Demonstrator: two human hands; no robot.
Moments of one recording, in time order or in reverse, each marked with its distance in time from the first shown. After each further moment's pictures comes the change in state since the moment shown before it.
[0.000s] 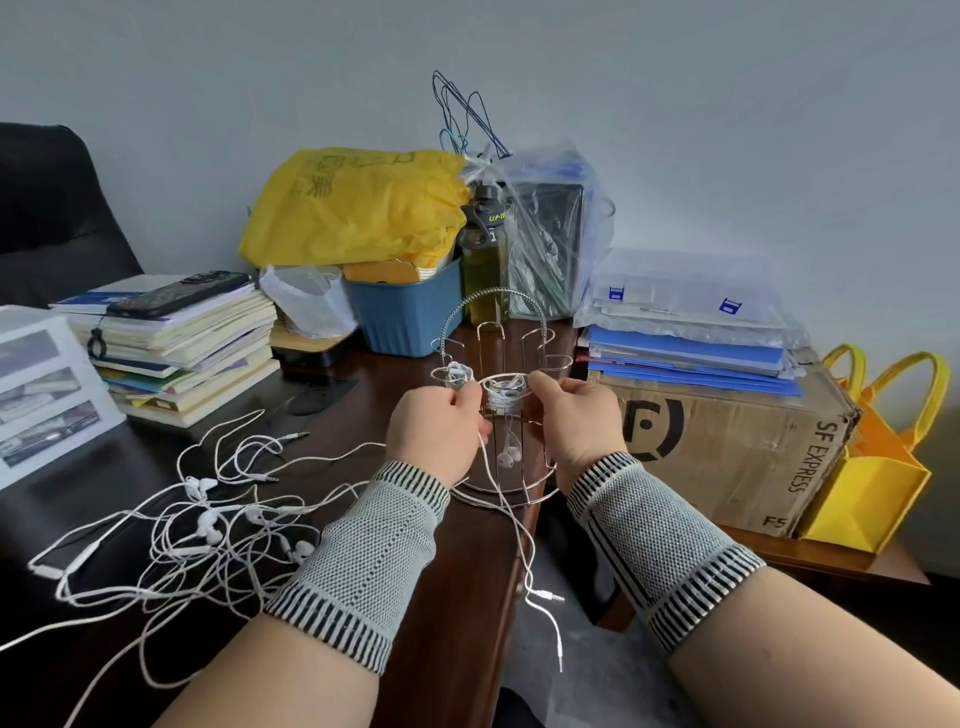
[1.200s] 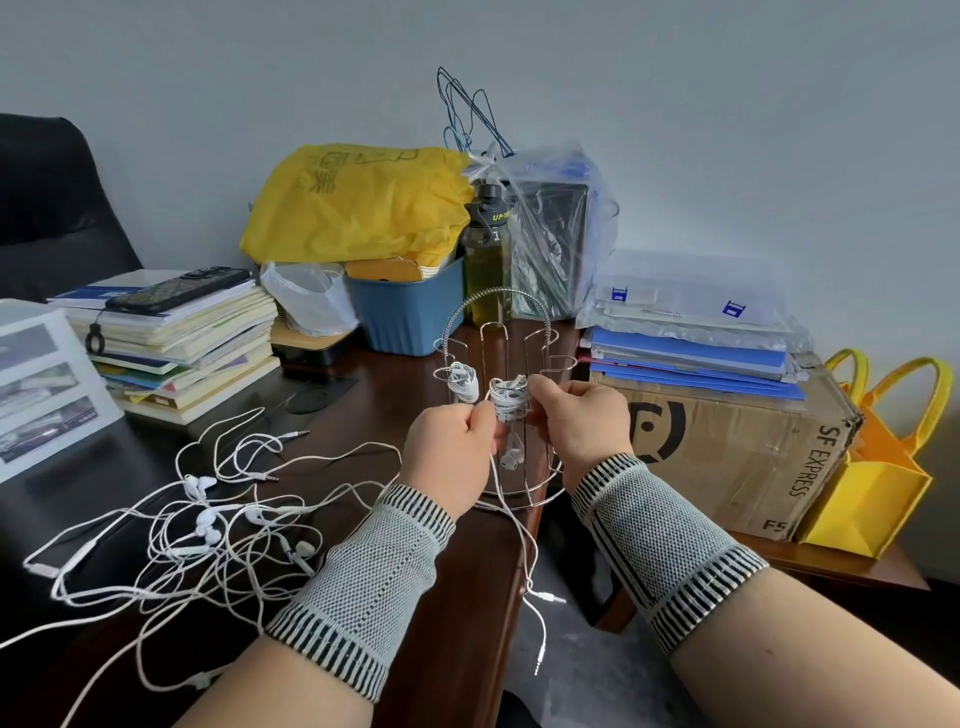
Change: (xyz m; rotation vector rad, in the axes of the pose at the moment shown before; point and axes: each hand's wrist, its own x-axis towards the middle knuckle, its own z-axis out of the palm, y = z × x) left_hand -0.009 -0.015 0.008 0.015 -0.051 0.167; right_hand 0.004 0.002 0.000 -0.104 0.064 -0.013
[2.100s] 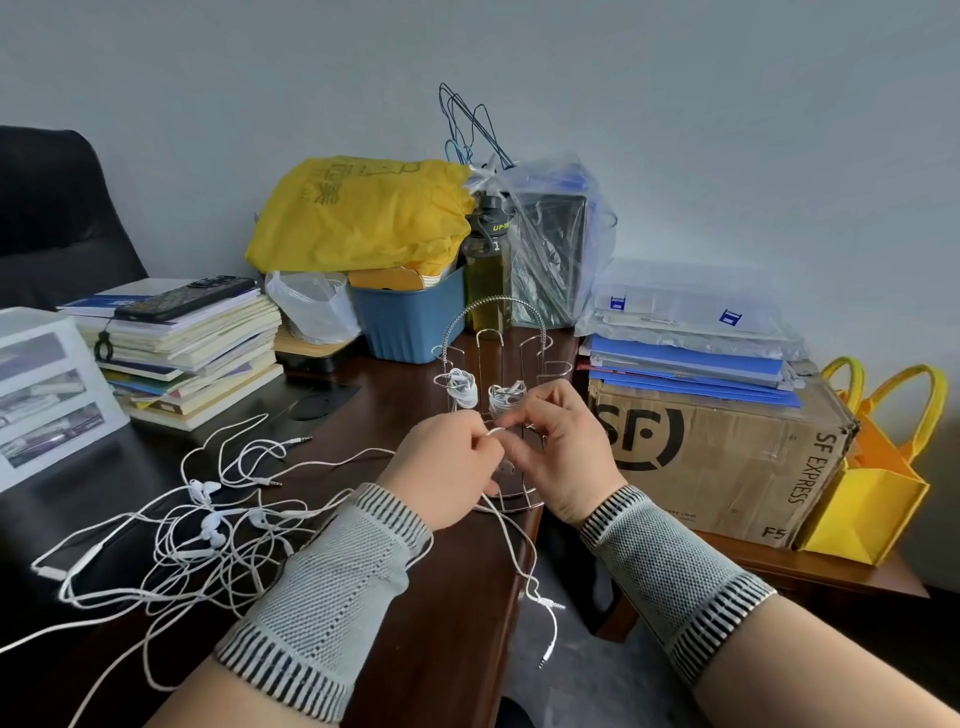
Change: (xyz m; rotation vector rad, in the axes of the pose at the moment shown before) left_hand -0.010 0.017 -0.028 0.211 -0.303 0.028; right_hand -0.016 0.019 -0.014 -0.433 -0.212 -0.786
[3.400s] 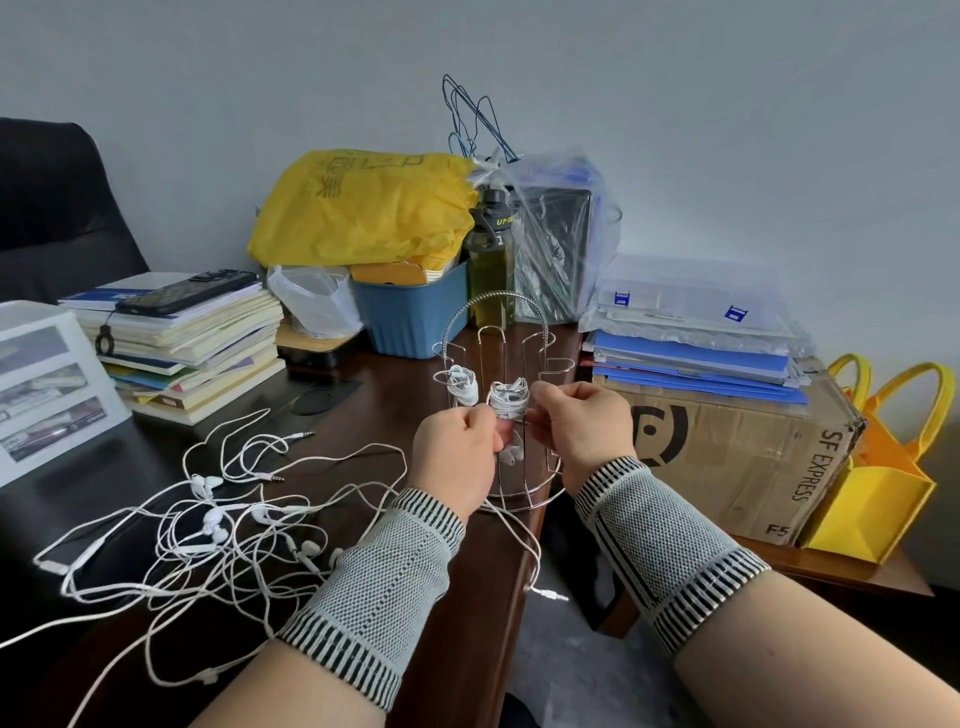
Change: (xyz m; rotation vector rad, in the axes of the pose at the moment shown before) left_hand 0.013 -0.006 0.030 -0.520 0.287 -0.182; right_hand 0.025 -0.006 0.003 0.588 0.214 0.813
